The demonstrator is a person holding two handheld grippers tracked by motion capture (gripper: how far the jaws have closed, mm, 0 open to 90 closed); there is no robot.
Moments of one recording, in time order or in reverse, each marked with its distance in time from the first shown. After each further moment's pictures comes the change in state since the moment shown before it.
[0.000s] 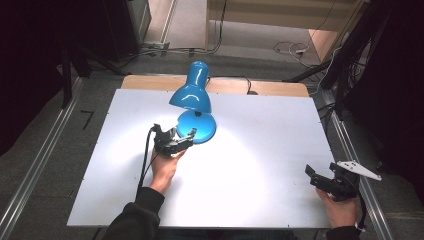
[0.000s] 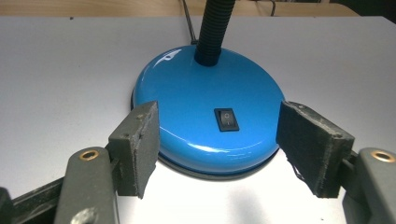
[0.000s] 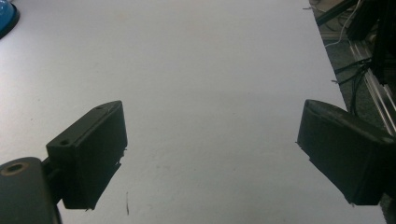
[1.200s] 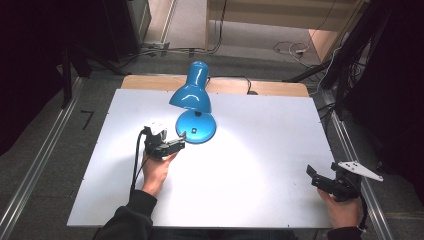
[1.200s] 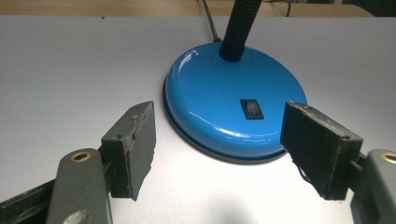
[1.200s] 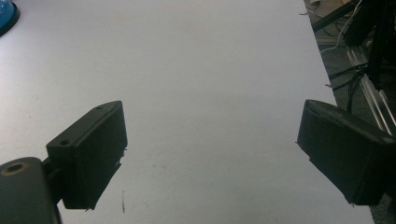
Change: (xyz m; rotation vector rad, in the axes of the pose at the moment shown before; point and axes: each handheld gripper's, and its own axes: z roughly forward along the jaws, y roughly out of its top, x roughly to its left) left arm 0.016 -0.005 -0.018 -0.001 0.039 -0.006; right arm -0.001 0.000 -0.004 -0.011 -0.004 -0.020
